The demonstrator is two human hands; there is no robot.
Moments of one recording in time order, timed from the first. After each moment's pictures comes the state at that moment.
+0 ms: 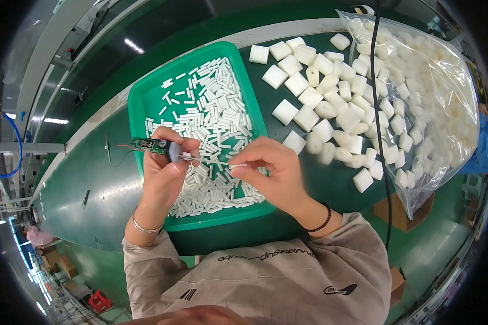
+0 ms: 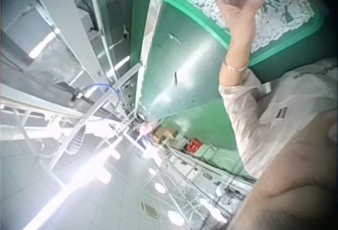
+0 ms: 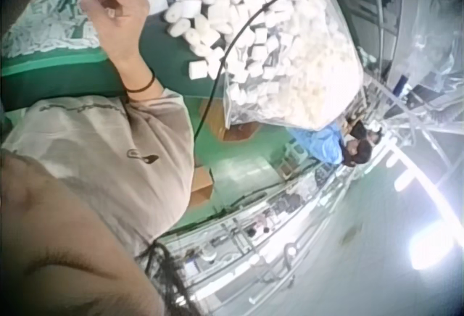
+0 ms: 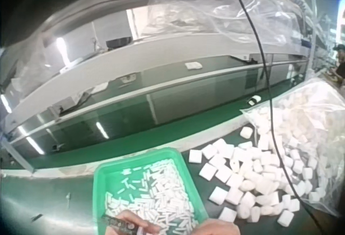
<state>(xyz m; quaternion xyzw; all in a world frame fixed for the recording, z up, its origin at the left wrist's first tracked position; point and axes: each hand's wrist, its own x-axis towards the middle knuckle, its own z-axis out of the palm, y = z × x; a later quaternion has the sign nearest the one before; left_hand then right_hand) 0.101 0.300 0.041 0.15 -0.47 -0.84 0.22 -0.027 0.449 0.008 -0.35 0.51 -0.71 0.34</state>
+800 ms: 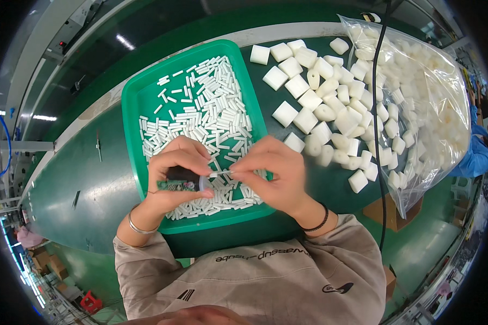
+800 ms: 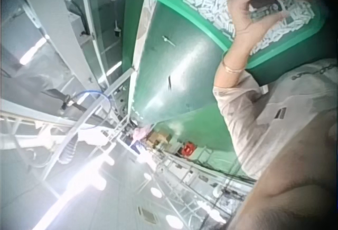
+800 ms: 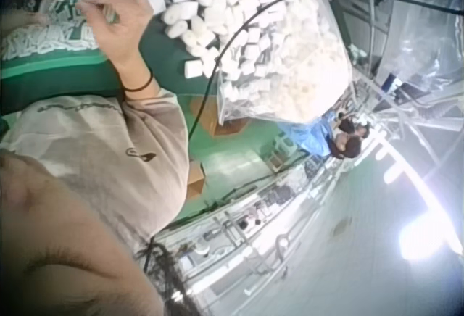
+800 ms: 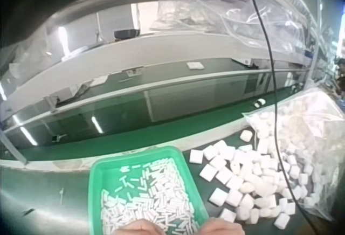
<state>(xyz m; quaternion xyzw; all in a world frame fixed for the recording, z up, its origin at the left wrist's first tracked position) 0.105 0.291 0.039 0.05 -0.71 -0.68 0.17 -0.030 0.438 0.010 -0.48 0.57 -0.65 0.15</state>
